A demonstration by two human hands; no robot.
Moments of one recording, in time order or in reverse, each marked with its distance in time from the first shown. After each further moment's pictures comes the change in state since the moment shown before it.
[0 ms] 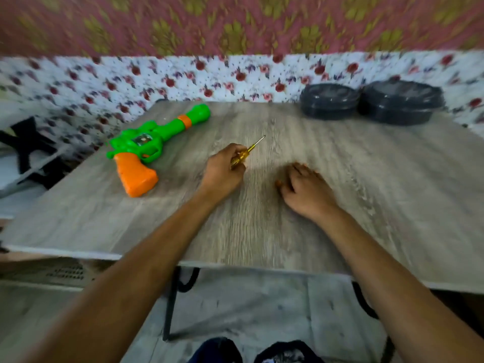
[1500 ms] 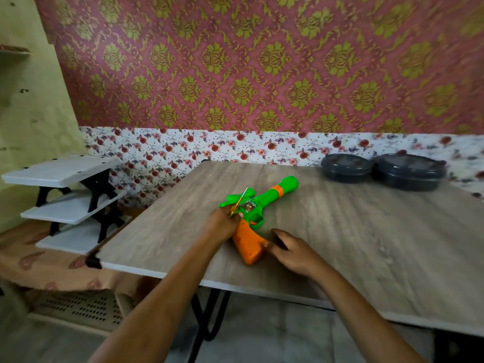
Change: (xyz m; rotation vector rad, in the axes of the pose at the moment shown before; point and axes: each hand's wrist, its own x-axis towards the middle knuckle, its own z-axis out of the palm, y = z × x) left_hand -0.032 -0.020 -0.083 0.110 -0.040 -0.311; right_hand -0.040 -0.084 0.005 0.363 -0.122 -0.121
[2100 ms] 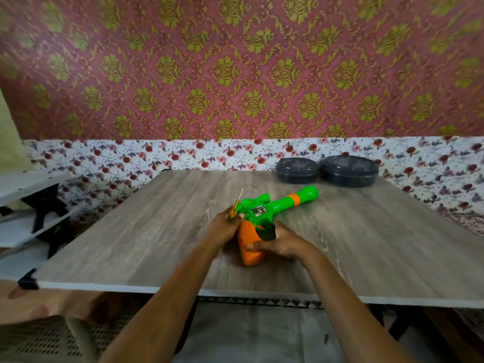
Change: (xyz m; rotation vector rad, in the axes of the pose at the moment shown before) left_hand -0.009 0.064 0.077 -0.346 -0.110 0.135; right_hand -0.017 0.069 -0.055 0.252 0.088 0.124
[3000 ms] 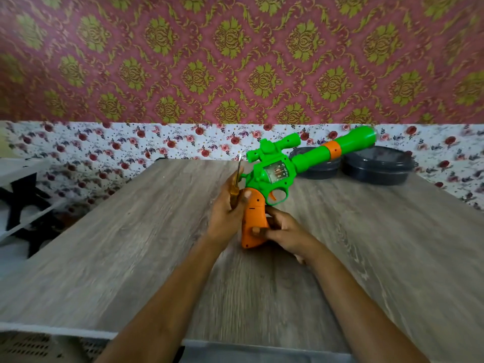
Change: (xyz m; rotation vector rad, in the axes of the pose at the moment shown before) left_hand 0.062 -0.013 0.001 -0.303 0.133 0.360; right_hand 0.084 0.005 0.014 0.508 -0.117 -0.241
